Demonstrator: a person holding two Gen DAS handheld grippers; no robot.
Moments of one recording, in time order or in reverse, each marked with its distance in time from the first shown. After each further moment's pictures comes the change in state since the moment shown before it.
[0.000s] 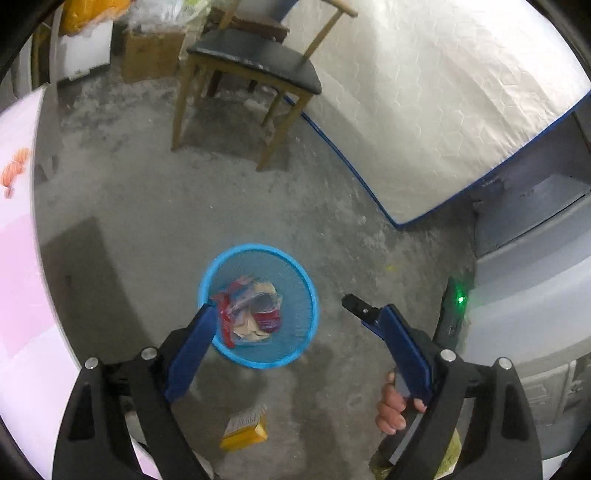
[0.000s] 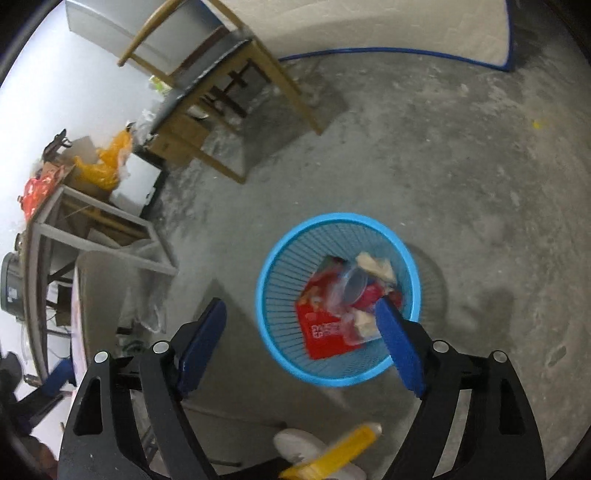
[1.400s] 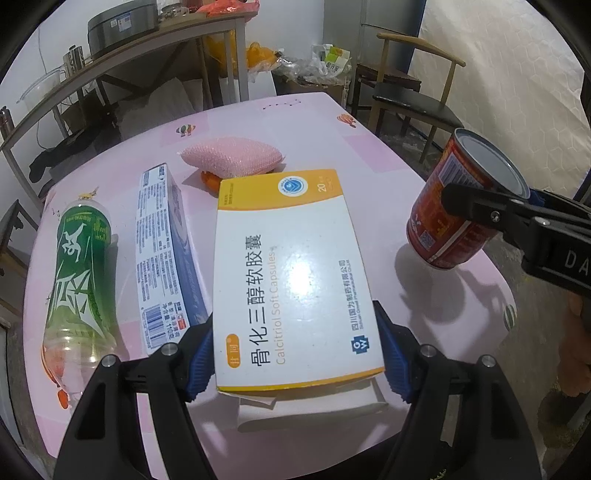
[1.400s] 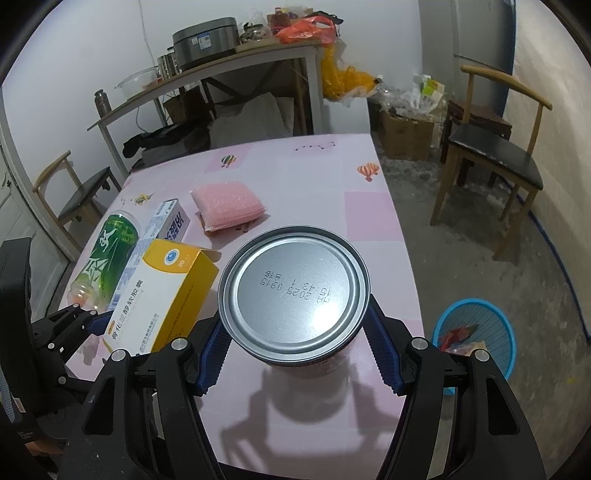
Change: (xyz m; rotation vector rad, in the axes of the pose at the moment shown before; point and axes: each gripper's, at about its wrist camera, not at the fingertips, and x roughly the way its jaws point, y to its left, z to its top) left arm -0.211 0.131 -0.243 -0.066 -0.229 0.591; right arm -0.101 0.296 -0.265 -1.008 -0.061 0.173
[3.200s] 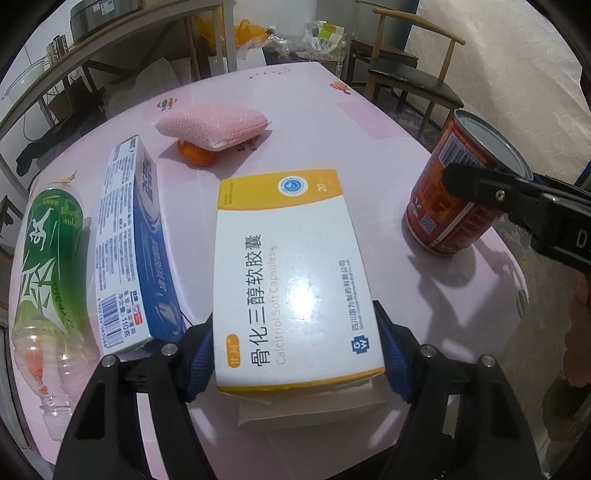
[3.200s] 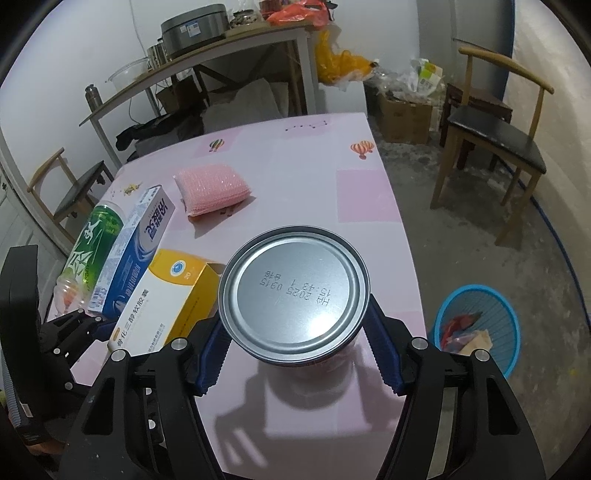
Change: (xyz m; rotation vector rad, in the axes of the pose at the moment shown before) left arm 0.039 -0.010 0.002 0.015 0.097 -0.023; right arm 0.022 -0.012 -0.006 0.020 0.057 0.005
